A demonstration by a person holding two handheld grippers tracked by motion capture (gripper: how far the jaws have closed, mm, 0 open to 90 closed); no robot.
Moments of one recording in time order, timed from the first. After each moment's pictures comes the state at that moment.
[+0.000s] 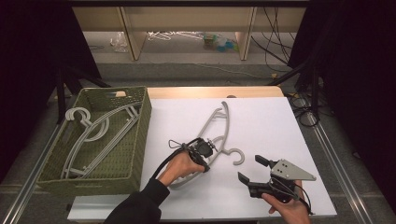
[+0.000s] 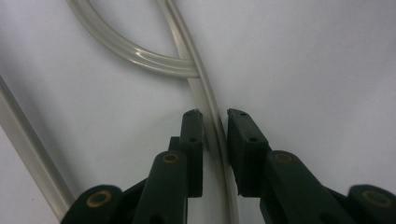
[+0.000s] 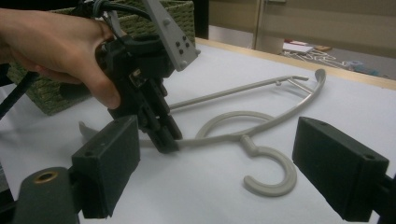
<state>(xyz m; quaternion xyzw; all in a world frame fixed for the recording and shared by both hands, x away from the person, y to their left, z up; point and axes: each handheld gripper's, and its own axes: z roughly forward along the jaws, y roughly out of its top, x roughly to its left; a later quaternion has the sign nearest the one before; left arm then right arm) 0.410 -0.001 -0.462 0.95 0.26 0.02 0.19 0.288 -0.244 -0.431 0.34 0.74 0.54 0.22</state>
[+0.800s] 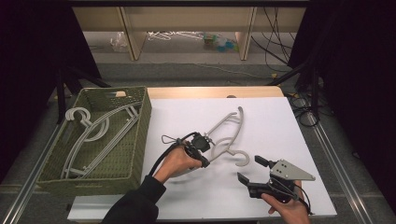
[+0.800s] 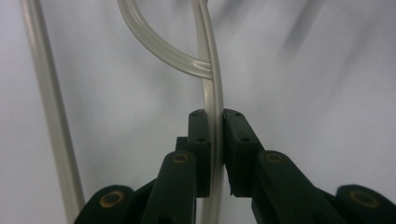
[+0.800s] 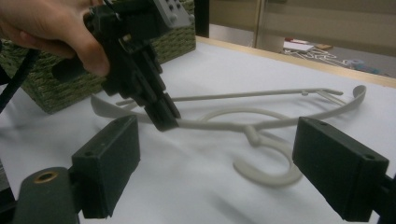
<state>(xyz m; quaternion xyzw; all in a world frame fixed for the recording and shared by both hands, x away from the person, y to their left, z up) 0.415 0.019 -0.434 0.93 0.26 0.00 0.24 0.288 -0.243 -0.432 0.34 0.74 0.54 0.21</state>
